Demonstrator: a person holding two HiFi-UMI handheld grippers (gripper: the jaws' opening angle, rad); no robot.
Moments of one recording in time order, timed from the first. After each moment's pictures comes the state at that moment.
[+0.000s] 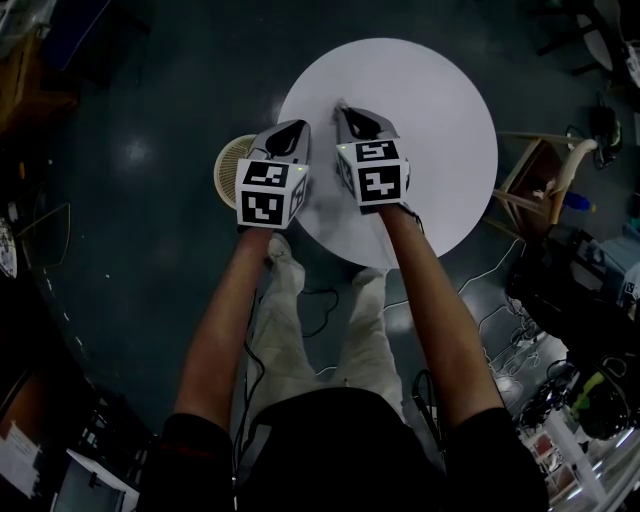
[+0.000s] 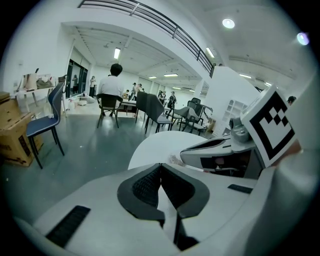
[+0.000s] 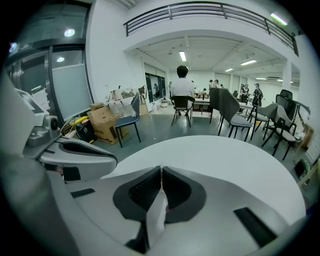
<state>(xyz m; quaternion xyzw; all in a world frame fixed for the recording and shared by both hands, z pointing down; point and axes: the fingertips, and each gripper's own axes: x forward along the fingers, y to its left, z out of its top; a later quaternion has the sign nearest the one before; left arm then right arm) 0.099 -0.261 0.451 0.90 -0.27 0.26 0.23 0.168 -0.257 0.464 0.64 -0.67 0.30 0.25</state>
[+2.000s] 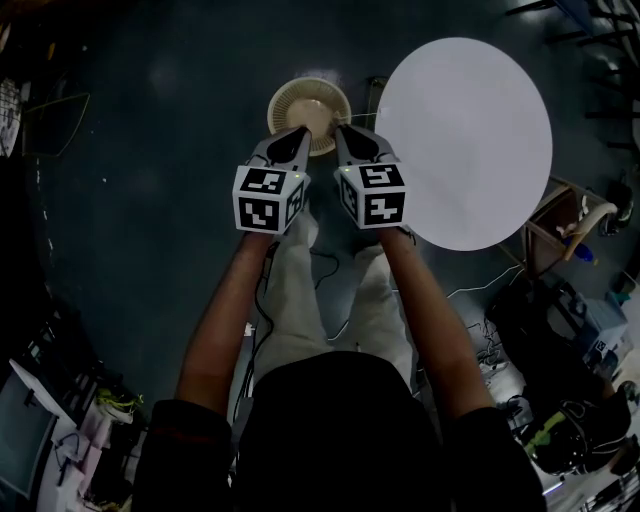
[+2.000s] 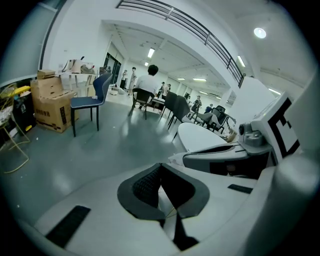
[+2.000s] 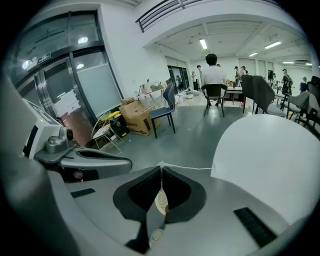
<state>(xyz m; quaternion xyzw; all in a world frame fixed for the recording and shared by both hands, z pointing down) -0.149 -0.181 0.474 0.83 -0.39 0.25 0.32 -0.092 -0.183 0.479 0.51 -0.76 0.33 0.24</state>
